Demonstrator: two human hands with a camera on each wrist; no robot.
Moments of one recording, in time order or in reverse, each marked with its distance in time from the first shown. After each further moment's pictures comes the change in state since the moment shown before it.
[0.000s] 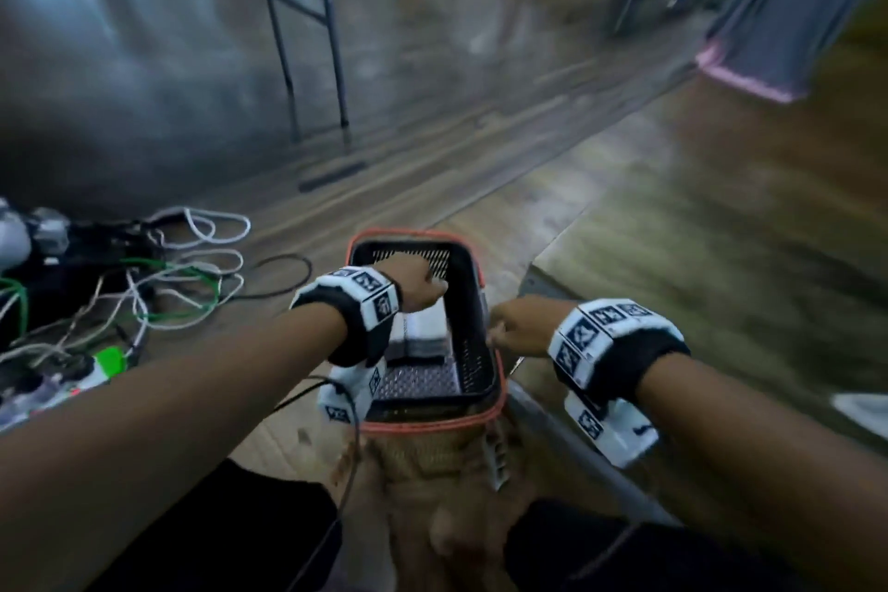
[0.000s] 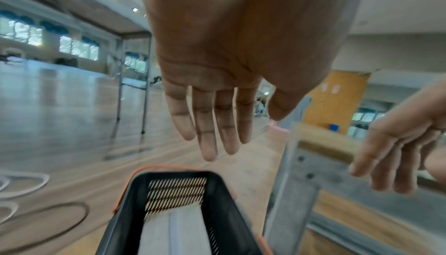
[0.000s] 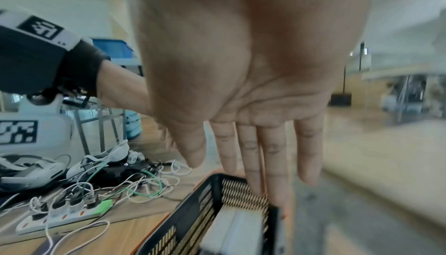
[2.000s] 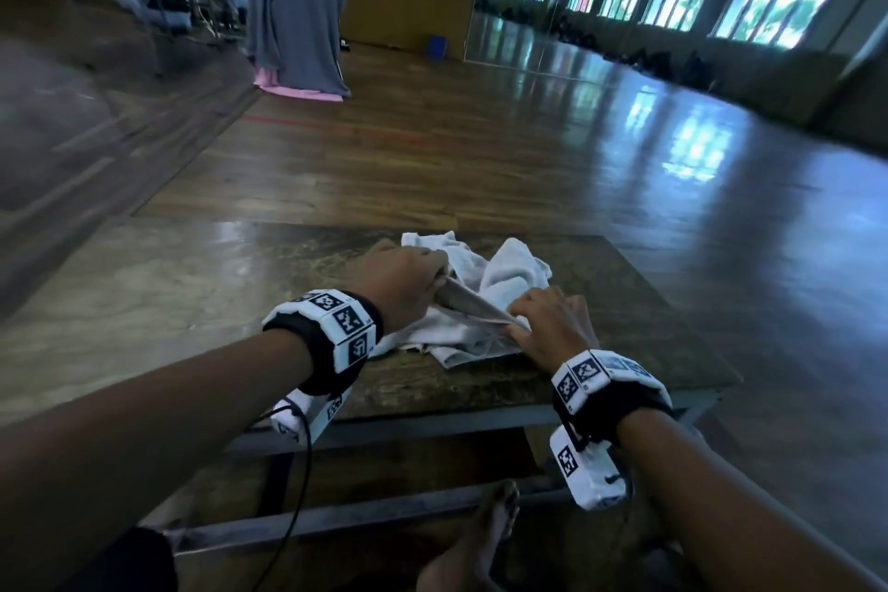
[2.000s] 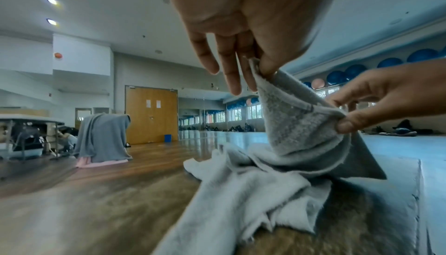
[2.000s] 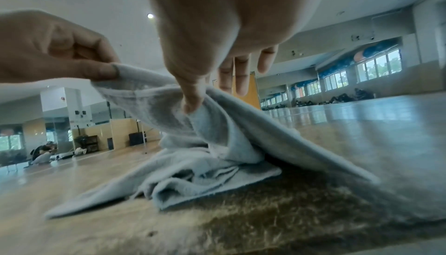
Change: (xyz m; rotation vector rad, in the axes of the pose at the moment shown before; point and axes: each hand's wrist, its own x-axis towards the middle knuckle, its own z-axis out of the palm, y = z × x) left_hand -0.024 0.533 0.067 0.136 0.367 1.265; right_hand -0.410 0.328 0.161 0.101 0.692 1.076
